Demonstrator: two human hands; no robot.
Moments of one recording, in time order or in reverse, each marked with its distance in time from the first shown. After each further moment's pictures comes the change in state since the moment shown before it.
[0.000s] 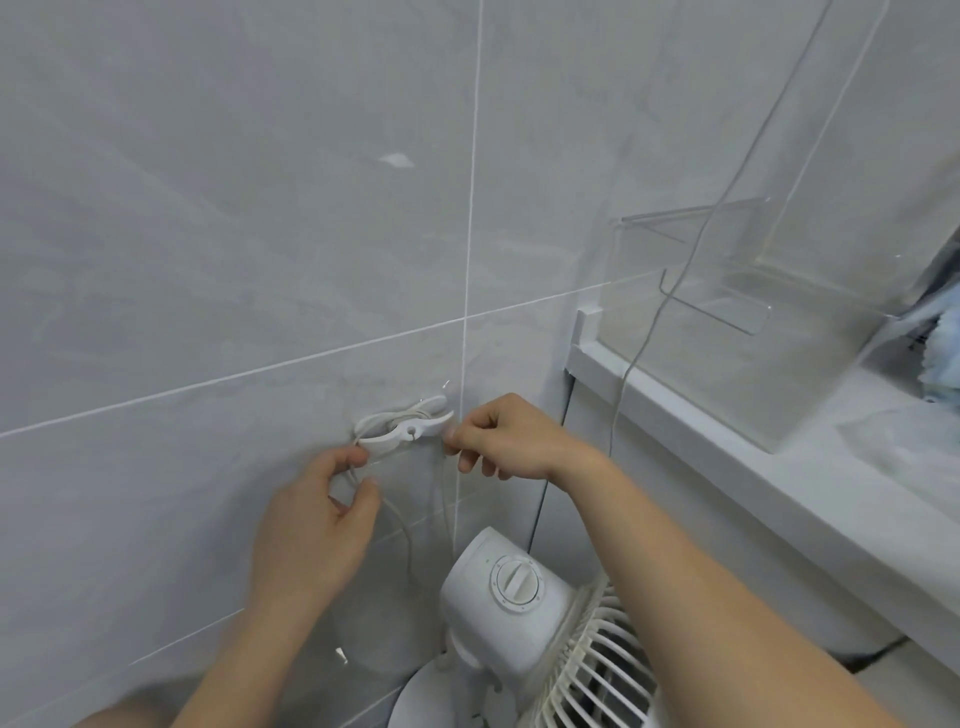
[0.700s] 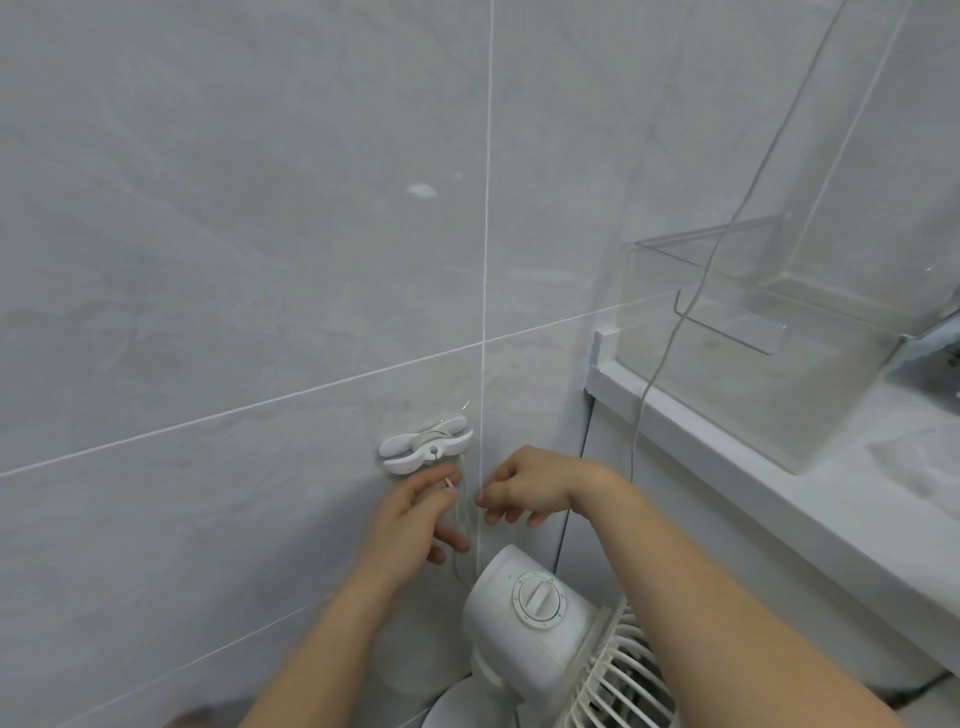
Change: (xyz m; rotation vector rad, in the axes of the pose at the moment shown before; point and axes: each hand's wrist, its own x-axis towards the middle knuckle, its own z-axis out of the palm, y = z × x) left_hand 0.009 0.019 0.048 -0.610 -0.398 -0.257; right_hand 0.010 0.018 0.001 -0.176 -0.251 0.182
